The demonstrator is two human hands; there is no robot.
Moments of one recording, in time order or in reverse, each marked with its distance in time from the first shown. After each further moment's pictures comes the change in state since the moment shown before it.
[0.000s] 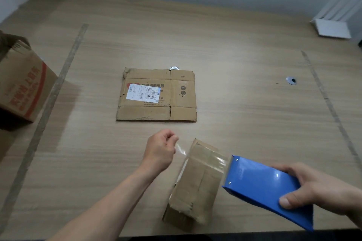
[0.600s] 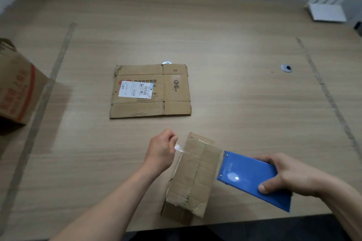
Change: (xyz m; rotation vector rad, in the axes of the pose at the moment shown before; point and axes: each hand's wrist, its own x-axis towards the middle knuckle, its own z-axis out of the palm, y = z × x) left_hand 0.006 -0.032 0.026 0.243 -0.018 0.095; right_hand 0.022 0.040 0.004 -0.125 0.160 0.144
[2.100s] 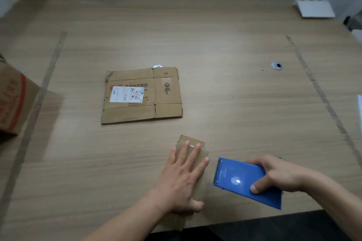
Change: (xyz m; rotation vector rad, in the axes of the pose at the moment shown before) left_hand -0.061 0.030 0.040 0.975 -0.533 0.591; right_hand 0.007 0.024 -0.009 -0.111 -0.043 0.093
